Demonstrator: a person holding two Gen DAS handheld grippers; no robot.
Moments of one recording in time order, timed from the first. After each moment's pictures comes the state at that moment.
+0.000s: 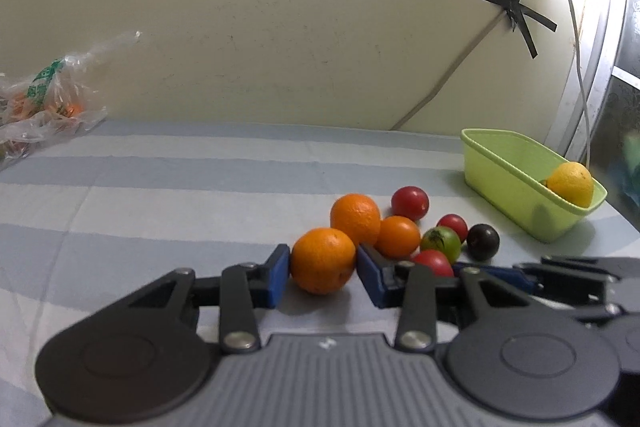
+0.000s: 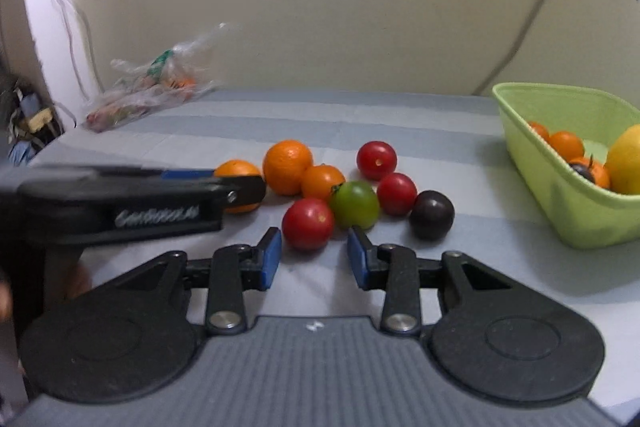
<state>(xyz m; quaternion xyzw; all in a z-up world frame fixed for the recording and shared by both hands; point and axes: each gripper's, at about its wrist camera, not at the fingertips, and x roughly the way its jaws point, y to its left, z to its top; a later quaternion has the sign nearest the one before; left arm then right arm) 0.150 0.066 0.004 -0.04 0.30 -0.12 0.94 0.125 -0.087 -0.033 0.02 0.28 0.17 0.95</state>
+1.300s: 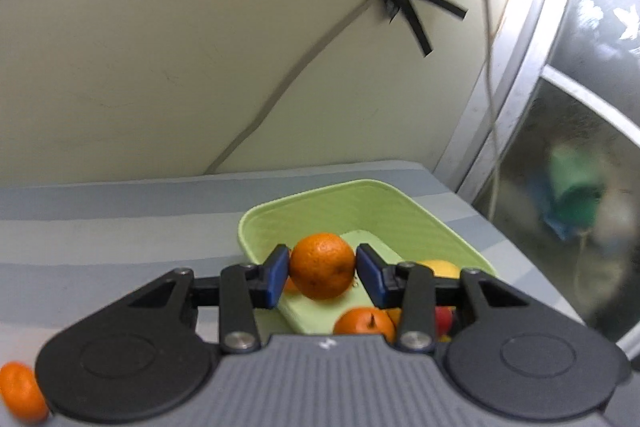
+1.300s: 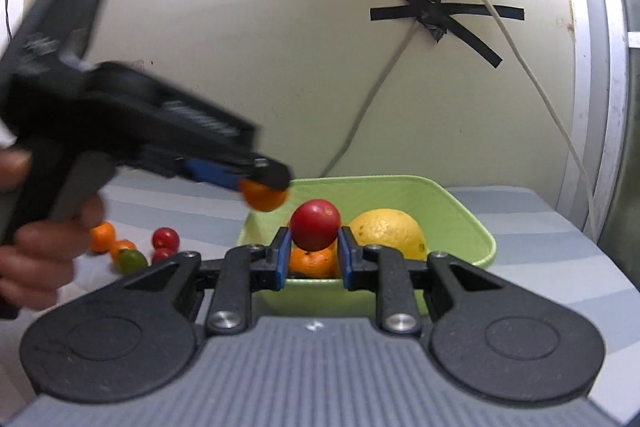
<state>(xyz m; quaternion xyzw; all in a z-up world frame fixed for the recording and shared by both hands) 0.257 -0.107 0.051 -0.05 0.33 -0.25 0.91 0.111 -0.240 -0.011 0.00 0.14 0.08 0.99</state>
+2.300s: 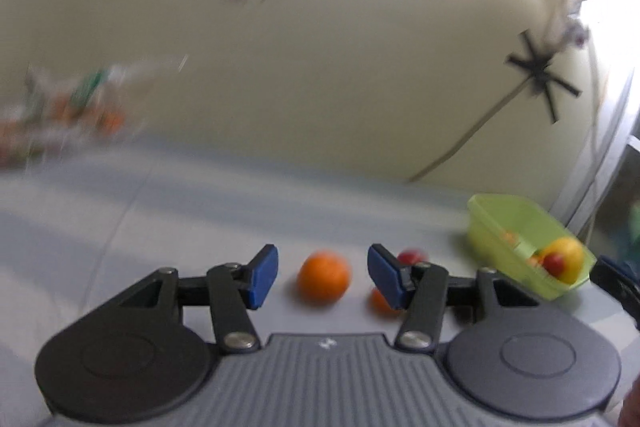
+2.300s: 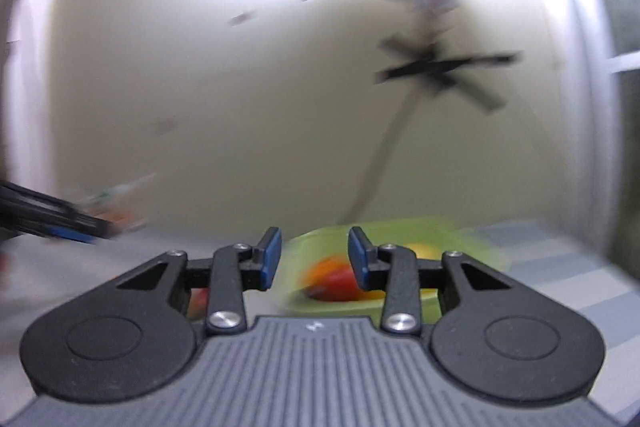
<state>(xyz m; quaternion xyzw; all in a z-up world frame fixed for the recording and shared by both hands) 0.142 0.084 0.023 -0.12 0.28 -0.07 0.95 0.048 -0.214 0.003 0.04 0.09 0.15 0.98</state>
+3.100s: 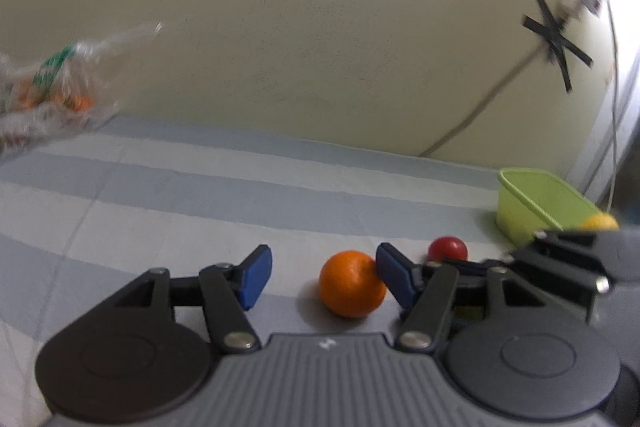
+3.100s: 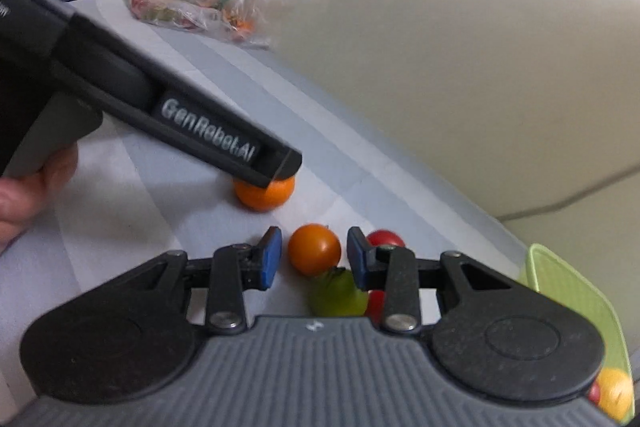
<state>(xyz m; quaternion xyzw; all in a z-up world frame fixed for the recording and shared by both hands) 0.189 0.076 -0.001 -0.07 0.30 -0.10 0.95 0.153 -0.051 -0.024 -0.27 0.23 0.24 0.90</state>
